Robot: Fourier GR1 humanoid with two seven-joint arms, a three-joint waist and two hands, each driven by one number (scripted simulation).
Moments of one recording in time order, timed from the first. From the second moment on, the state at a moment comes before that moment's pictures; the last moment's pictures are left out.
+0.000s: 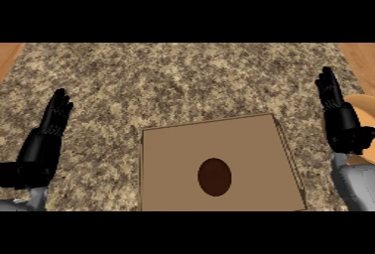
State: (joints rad) left arm -0.05 0.53 -0.25 -1.64 0.27 0.39 -0.09; right arm -0.25 -0.39 0.06 -1.34 -0.12 -0.22 -0.22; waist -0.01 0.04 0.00
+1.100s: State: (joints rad) left arm -0.27 0.42 -0.18 -1.55 0.39 0.34 -0.03; right arm -0.62 -0.62 0.40 -1.15 0.14 0.38 -0.85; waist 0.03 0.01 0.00
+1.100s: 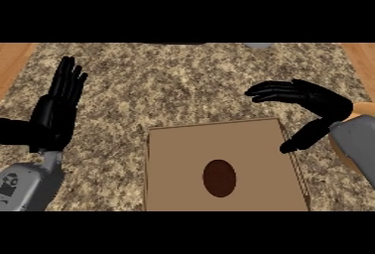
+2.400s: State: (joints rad) left arm -0.28 0.36 -0.06 -1.50 0.32 0.24 -0.01; right arm -0.54 -0.50 0.61 -1.37 0.61 0.48 -0.61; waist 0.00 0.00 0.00
